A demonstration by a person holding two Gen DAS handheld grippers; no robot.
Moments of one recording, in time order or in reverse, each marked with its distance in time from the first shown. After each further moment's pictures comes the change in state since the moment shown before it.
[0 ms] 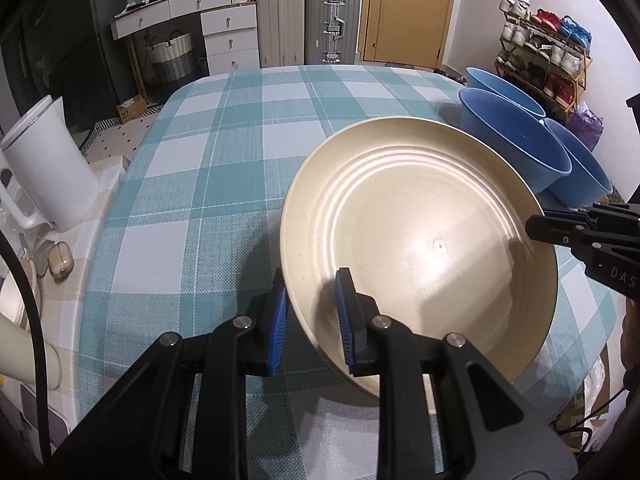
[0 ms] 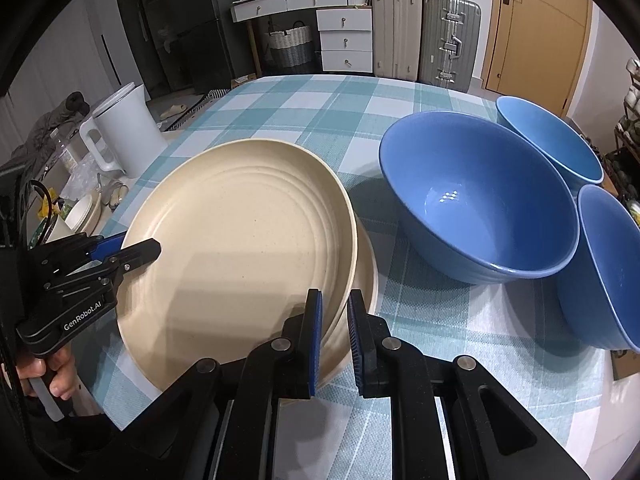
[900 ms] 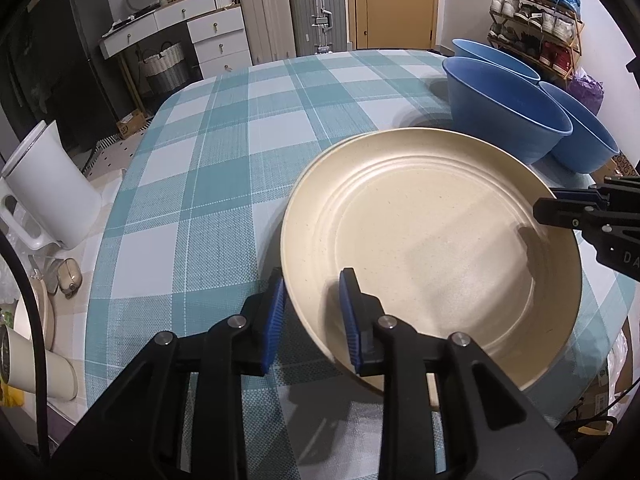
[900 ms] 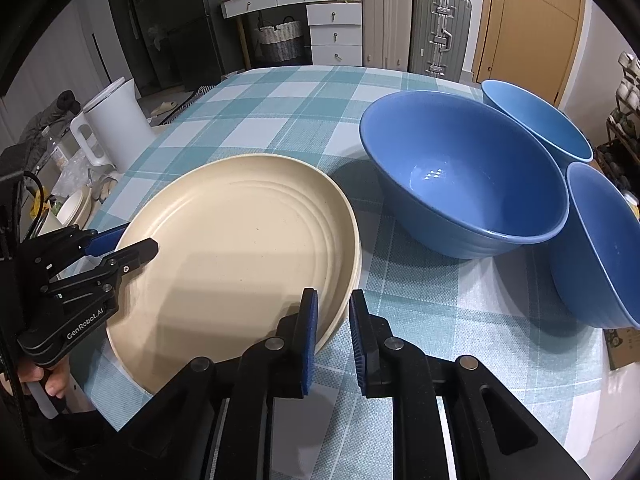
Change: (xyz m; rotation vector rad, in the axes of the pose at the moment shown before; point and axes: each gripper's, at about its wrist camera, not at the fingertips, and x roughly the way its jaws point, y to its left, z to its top) left arm 0.007 -0.024 -0.009 0.097 0.020 0.048; right arm 0.005 -0.004 -0.013 0.015 0.015 -0.026
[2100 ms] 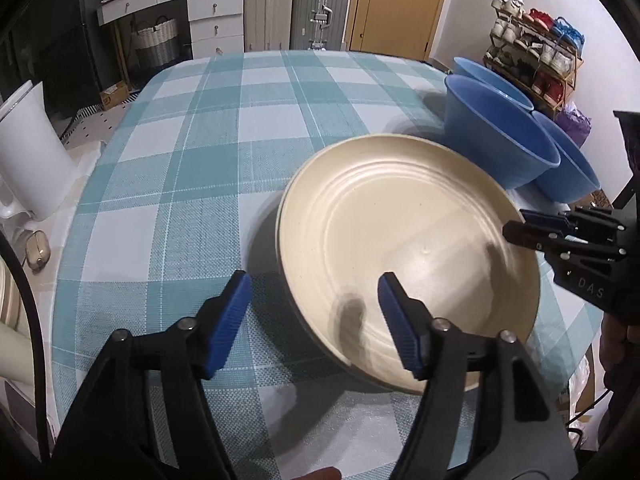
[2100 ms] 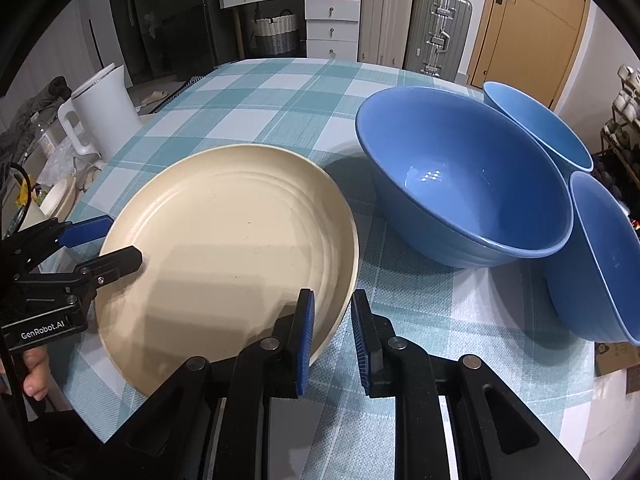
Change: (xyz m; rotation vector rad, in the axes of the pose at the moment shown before) left arm 0.002 0.020 0.001 -0.113 0.008 -0.133; right arm 0.013 0.000 0.004 -0.032 0.015 -0.046
